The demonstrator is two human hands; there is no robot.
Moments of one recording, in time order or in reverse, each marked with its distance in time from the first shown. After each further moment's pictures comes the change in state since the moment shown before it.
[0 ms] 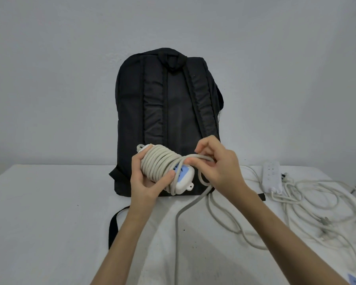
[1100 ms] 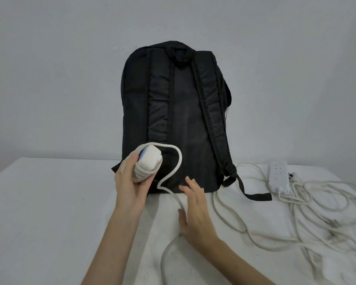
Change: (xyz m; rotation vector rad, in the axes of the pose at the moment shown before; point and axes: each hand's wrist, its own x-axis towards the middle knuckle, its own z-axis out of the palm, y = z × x) left_hand 0.017 -0.008 -0.031 -0.550 0.441 -0.466; right_hand -0.113 0.046 0.096 -0.292 -0.085 0.040
